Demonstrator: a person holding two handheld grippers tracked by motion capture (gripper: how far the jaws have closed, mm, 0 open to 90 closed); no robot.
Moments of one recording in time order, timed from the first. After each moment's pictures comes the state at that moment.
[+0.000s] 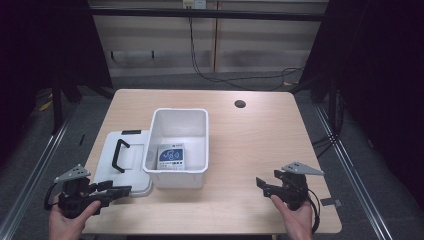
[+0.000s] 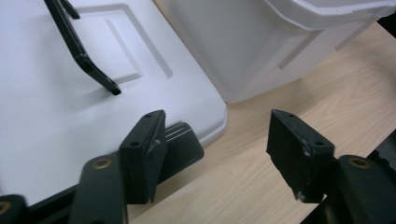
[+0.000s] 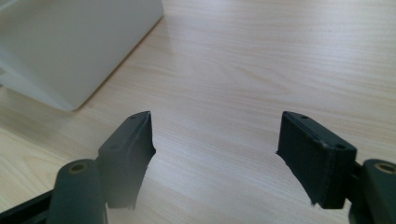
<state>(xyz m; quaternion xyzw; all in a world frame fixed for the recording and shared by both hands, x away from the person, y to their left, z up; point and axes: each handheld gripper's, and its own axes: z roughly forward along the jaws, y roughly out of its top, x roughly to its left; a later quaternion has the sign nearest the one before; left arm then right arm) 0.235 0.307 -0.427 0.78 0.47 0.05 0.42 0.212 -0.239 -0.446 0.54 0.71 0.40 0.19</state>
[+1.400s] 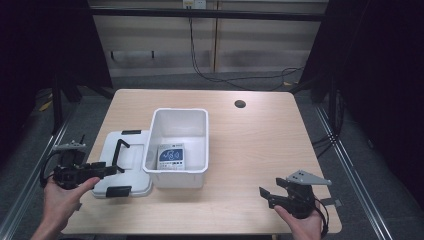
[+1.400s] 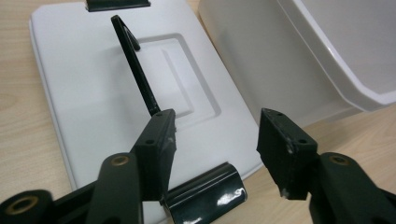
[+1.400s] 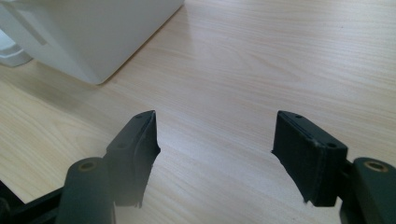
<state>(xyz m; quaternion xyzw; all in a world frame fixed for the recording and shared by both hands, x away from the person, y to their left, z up) 0.288 0.318 -0.393 0.77 0.52 0.05 0.37 0.186 -0.242 -0.437 0.51 0.74 0.40 0.18</state>
